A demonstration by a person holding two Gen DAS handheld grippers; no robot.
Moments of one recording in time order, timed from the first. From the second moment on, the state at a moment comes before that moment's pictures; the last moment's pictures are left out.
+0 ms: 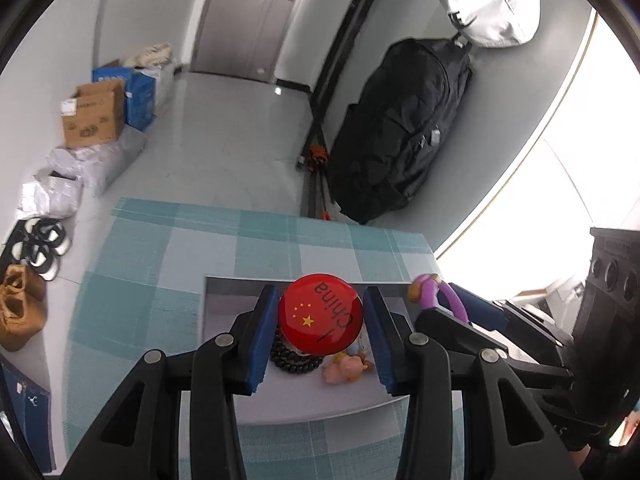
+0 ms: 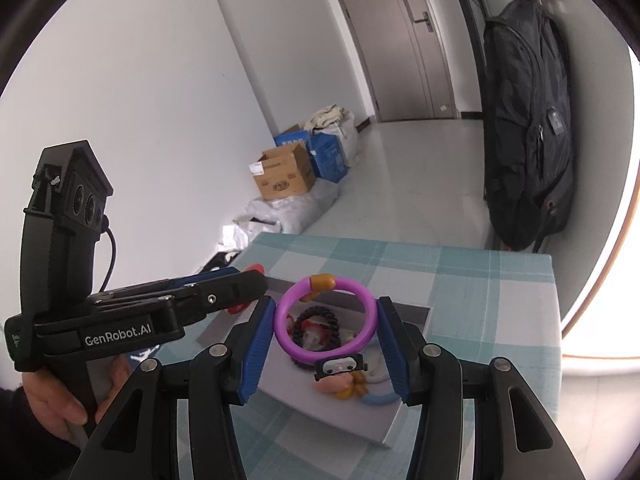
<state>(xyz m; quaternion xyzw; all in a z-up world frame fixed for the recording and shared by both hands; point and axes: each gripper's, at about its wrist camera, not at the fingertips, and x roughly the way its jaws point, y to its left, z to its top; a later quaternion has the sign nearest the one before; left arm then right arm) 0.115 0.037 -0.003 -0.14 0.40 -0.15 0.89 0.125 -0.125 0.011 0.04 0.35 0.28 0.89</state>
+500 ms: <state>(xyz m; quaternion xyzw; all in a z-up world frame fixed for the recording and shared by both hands) 0.131 0.039 -0.020 -0.16 0.44 -0.16 0.87 0.145 -0.126 -0.007 0.05 0.38 0.27 0.88</state>
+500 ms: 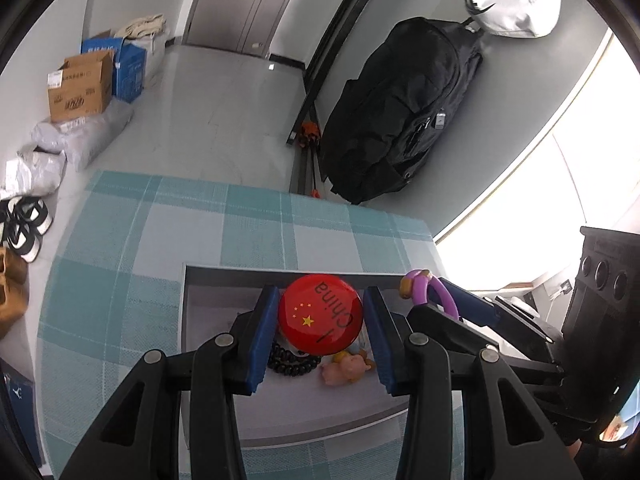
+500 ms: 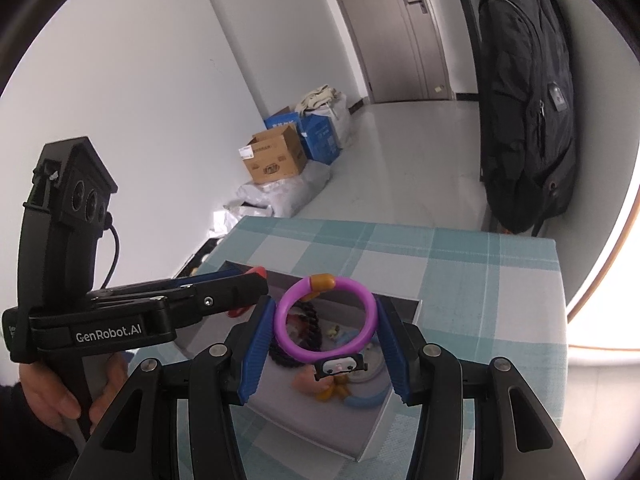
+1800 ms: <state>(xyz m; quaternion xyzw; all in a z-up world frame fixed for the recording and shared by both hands) 0.120 0.041 -0.008 -0.13 0.41 -0.12 0.89 0.122 -0.149 0.014 0.07 0.34 0.25 0.91</state>
